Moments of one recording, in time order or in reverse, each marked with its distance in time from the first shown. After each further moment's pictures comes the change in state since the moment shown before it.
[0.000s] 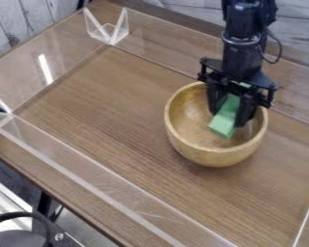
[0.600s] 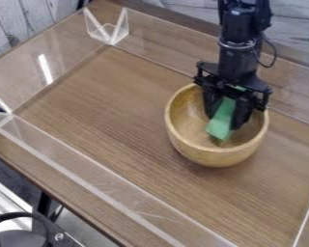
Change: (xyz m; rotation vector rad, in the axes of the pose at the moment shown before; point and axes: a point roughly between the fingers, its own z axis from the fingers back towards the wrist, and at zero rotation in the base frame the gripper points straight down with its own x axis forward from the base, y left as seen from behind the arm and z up) arm -0.001 0.004 -0.005 0.000 0.017 0.009
